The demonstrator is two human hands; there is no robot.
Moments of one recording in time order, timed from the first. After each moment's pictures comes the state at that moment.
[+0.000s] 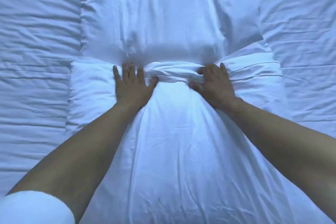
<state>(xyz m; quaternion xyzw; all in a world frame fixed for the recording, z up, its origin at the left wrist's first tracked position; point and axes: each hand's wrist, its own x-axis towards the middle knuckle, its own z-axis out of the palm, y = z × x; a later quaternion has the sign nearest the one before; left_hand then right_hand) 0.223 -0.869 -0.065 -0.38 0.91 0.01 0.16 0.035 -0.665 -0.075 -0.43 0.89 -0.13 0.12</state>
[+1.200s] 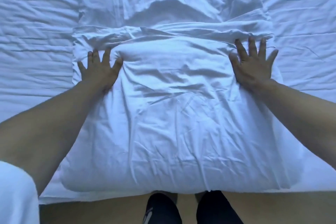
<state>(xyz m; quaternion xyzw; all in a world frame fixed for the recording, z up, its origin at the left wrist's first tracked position) 0.328 -0.903 -0.055 -0.48 0.84 0.13 0.22 0.015 -0.555 -0.071 -0.25 0.95 0.03 0.19</state>
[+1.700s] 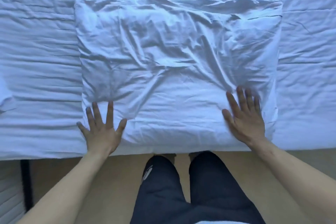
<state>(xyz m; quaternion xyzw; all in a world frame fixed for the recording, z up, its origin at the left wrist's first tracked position) 0.562 -0.692 -0.007 -0.48 0.82 0.09 0.28 0.220 -0.369 -0.031 -0.37 0.90 0.05 0.22</state>
